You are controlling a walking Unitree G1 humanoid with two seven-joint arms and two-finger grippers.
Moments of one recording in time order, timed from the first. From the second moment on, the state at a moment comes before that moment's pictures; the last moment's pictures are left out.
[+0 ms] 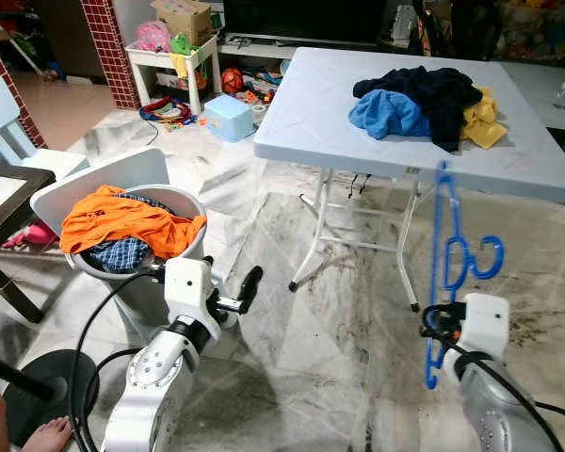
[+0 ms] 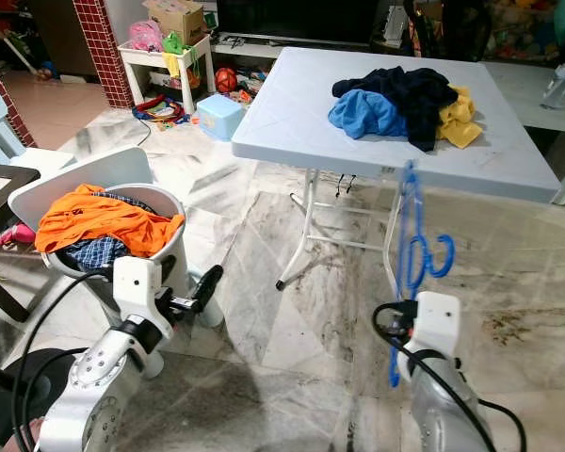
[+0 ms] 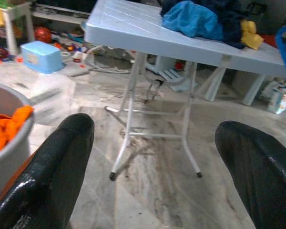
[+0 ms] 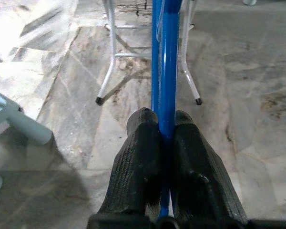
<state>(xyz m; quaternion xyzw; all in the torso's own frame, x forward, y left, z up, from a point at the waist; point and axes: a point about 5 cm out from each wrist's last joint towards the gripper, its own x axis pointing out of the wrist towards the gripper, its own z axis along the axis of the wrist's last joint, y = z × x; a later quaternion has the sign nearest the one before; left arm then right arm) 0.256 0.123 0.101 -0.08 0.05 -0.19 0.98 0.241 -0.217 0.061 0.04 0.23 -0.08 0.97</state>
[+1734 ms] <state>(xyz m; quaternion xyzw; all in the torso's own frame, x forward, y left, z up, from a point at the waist) 0.263 0.112 0.106 -0.12 0.06 -0.19 0.97 0.249 -0.205 0.063 0.03 0.22 -0.05 0.97</state>
